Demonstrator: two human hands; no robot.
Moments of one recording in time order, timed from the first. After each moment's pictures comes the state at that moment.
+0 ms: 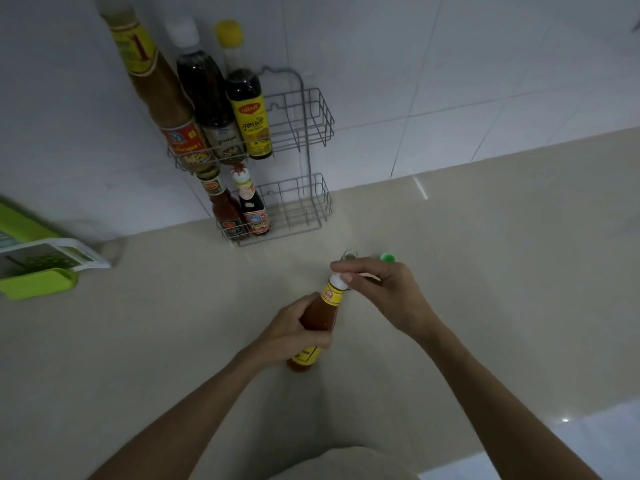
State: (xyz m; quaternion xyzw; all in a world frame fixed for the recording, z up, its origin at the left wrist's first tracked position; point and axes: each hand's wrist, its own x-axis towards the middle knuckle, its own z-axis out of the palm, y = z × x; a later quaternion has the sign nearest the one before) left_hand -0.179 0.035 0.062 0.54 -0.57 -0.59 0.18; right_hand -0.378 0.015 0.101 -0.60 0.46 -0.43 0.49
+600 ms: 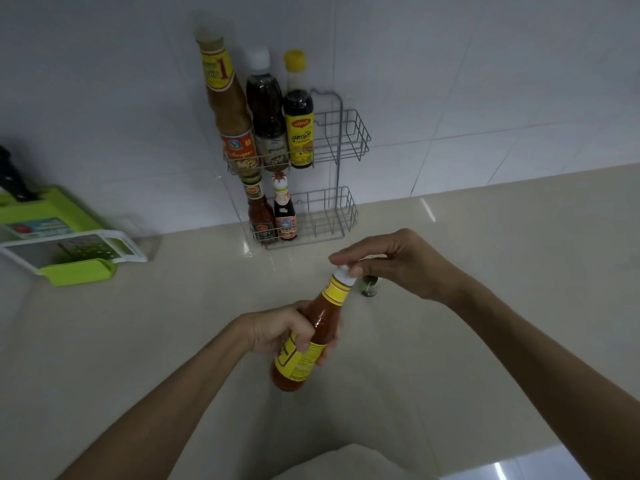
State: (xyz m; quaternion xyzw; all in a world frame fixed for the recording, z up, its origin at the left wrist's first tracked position) left_hand -0.125 0.038 0.118 0.32 -0.49 -0.81 0.08; right_hand -0.349 0.002 0.185 -0.75 0.34 -0.29 0.49
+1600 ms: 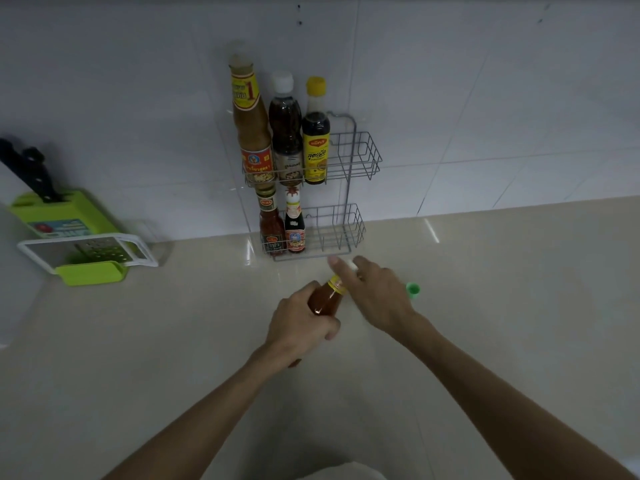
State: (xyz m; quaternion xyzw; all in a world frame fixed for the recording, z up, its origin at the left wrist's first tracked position) left_hand -0.151 0.052 0.122 0.67 -0.55 -0.43 0.27; right_hand -0.296 0.017 0.157 -0.73 0.60 -0.20 0.27
